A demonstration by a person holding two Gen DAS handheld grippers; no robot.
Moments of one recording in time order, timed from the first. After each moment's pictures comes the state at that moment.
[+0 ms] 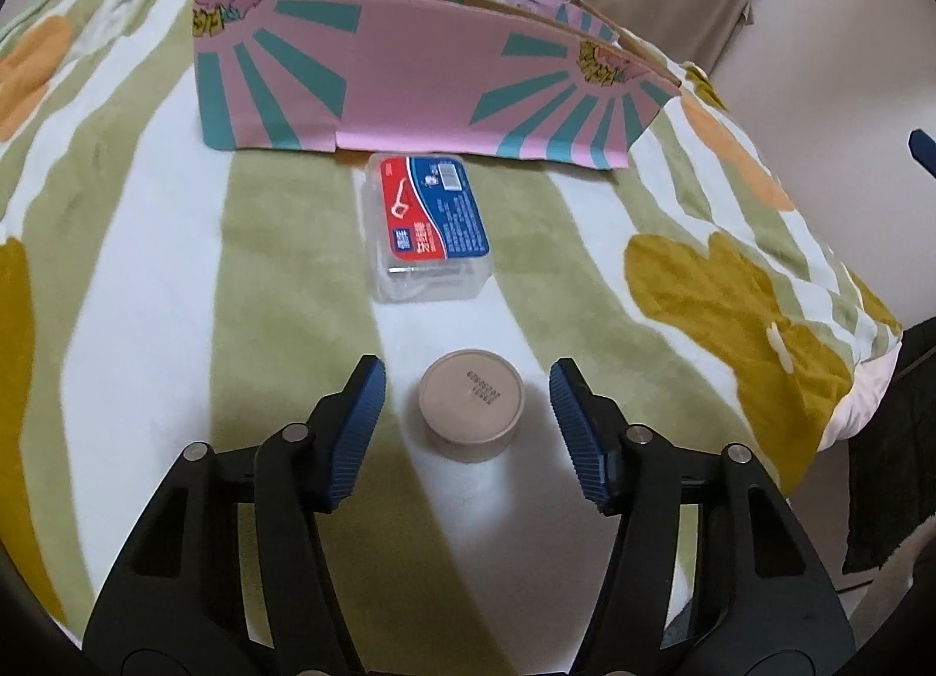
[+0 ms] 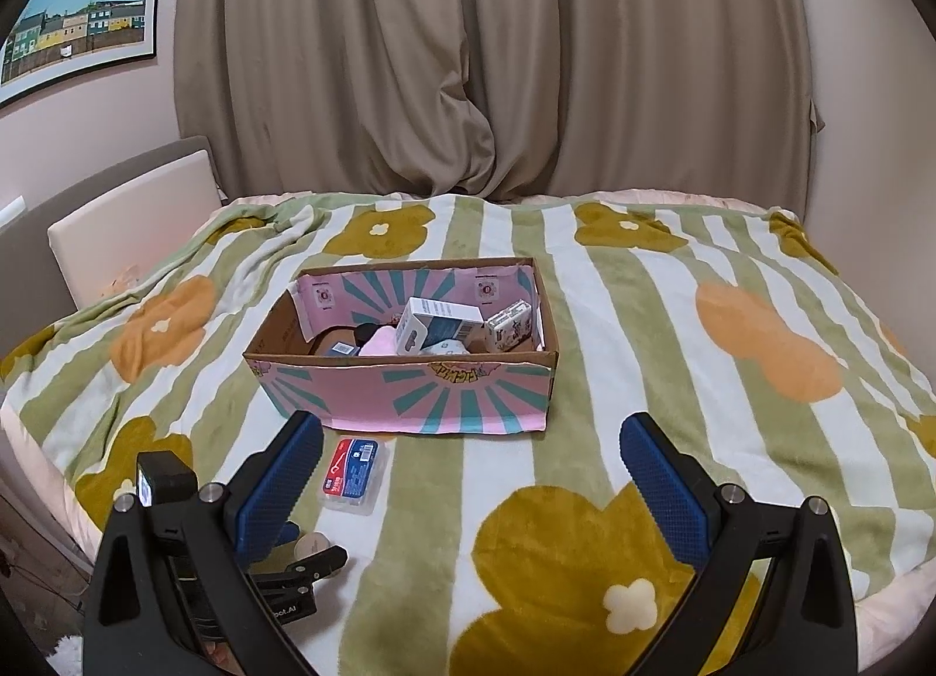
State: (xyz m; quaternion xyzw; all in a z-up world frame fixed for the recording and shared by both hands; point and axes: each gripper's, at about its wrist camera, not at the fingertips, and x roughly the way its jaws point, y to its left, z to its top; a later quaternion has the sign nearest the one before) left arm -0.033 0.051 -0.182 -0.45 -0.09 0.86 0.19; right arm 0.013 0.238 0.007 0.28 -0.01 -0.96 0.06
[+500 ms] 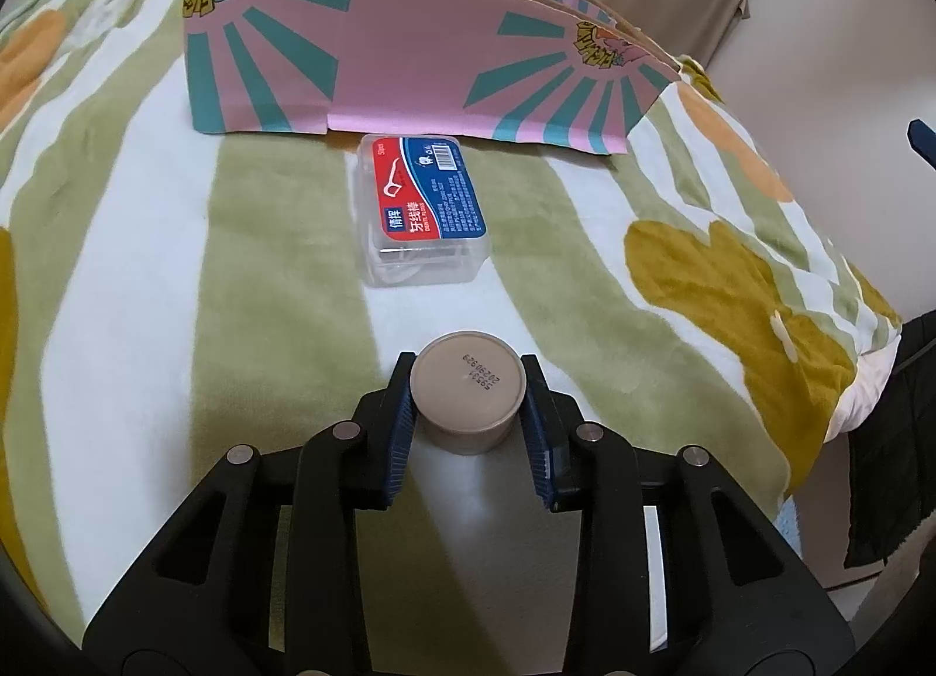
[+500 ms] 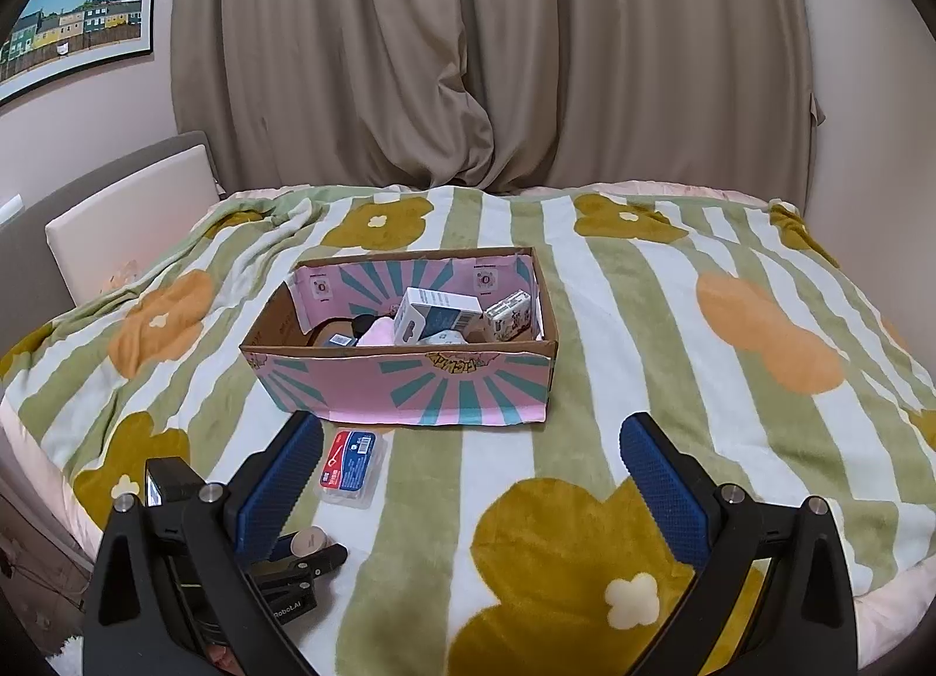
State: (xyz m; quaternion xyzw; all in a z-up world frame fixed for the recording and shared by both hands) left arm -0.031 0.052 -0.188 -0.46 -0.09 0.86 0.20; right arm 0.011 0.239 0.002 0.29 -0.01 -0.95 0.06
